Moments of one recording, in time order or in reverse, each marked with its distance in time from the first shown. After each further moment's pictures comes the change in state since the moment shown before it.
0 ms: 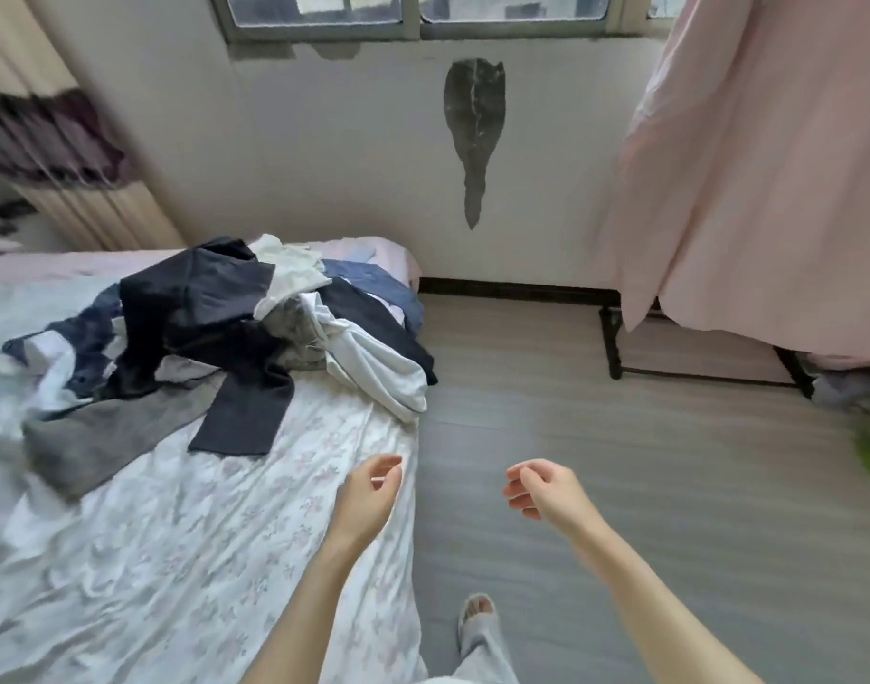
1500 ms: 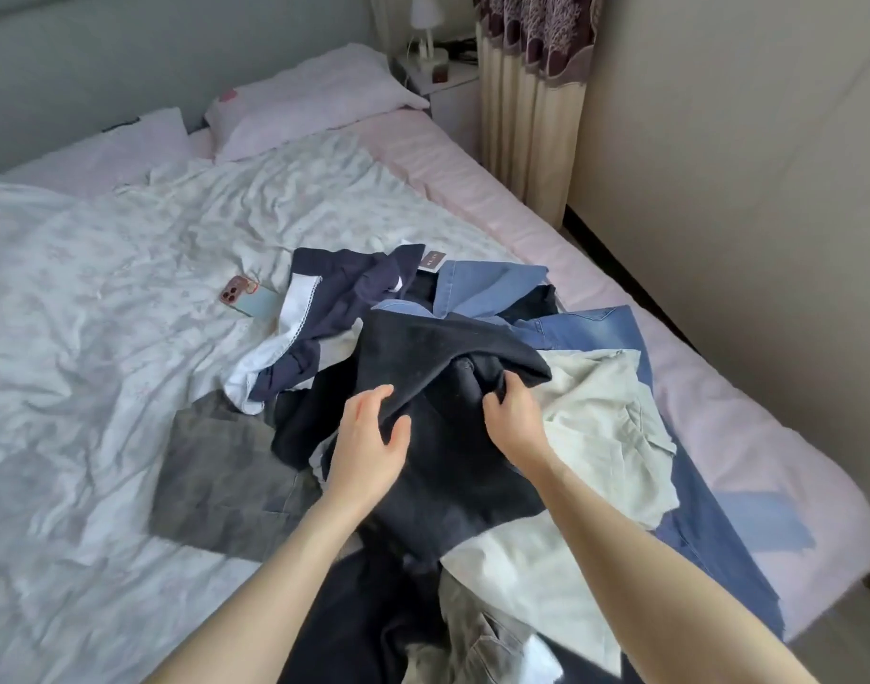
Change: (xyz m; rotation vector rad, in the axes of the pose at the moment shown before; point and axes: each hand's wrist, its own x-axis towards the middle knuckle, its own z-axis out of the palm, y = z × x) left_hand 0.586 -0.059 -0.348 0.098 0.942 -0.468; right_hand 0.637 -0.382 0.556 -0.672 -0.745 -0.520
